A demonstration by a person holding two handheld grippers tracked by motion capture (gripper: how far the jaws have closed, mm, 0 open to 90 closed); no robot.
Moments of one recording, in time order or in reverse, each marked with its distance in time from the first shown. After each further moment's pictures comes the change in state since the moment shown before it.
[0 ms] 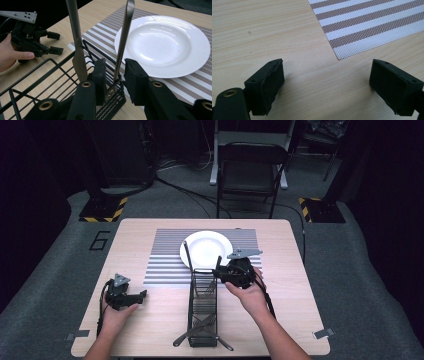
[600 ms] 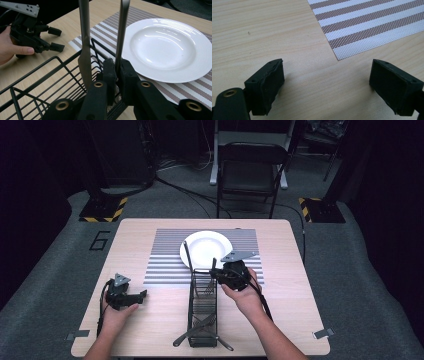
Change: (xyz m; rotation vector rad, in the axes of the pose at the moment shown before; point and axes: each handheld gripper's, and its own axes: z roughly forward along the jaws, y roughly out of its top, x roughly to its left) left arm 0.000 0.000 0.000 0.002 -0.003 0.000; right arm 0.014 -0.001 0.008 0.011 -0.011 -0.067
